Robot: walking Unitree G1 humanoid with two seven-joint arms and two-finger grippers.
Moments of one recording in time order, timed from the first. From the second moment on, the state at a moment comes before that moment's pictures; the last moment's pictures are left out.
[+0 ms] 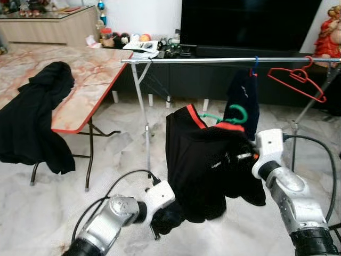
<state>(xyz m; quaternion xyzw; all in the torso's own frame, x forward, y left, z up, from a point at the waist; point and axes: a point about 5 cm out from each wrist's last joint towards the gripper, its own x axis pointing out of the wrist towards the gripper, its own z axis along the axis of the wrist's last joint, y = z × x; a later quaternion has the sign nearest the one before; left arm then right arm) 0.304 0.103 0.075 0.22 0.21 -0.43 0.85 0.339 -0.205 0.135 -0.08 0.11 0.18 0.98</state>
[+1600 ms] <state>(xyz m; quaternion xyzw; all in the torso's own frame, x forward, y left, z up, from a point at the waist) 0.296 0.121 0.077 0.27 0.21 -0.48 0.81 0.318 -0.194 0.113 -0.20 0.14 0.32 0.91</state>
